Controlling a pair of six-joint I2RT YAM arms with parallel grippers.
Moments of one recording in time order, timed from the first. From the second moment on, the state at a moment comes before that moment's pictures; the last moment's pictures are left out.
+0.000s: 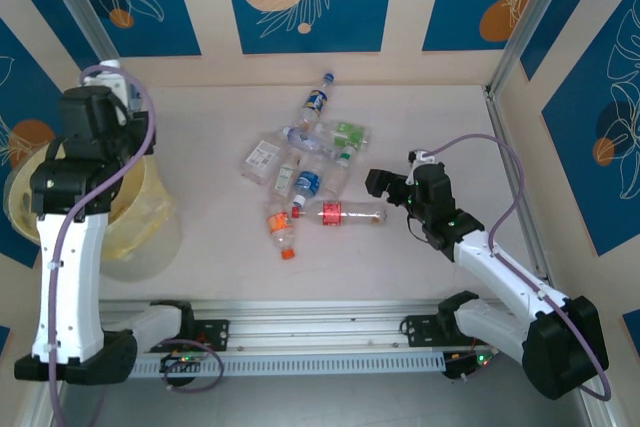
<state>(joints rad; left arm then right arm) -0.04 1.10 1.68 -1.10 -0.30 -0.03 0.40 1.00 0.58 -0.08 0.04 0.56</state>
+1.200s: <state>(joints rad) 0.18 0.94 1.42 -1.14 -0.06 -0.13 0.39 1.10 0.58 -0.03 0.02 0.58</state>
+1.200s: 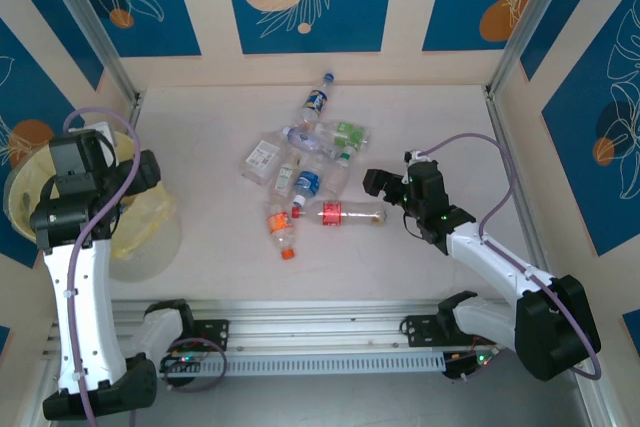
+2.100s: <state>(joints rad) -0.23 0.96 1.30 -0.76 0.21 -0.47 0.38 1.11 0.58 -0.10 0.08 0.73</state>
